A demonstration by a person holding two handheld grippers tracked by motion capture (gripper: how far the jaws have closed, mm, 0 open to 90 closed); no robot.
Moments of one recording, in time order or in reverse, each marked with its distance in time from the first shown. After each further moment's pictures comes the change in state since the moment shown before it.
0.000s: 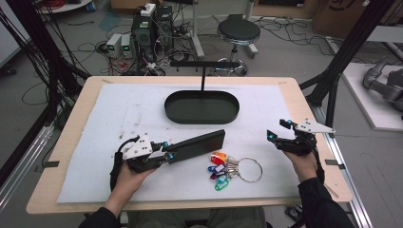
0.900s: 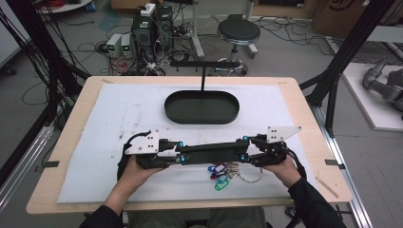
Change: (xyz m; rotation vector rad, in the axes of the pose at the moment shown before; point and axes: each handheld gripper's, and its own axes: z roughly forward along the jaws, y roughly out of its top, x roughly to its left) left arm -0.006 0.034 0.021 -0.106 -0.264 0.087; right arm 0.074 0.023 0.030 0.017 0.636 -0.180
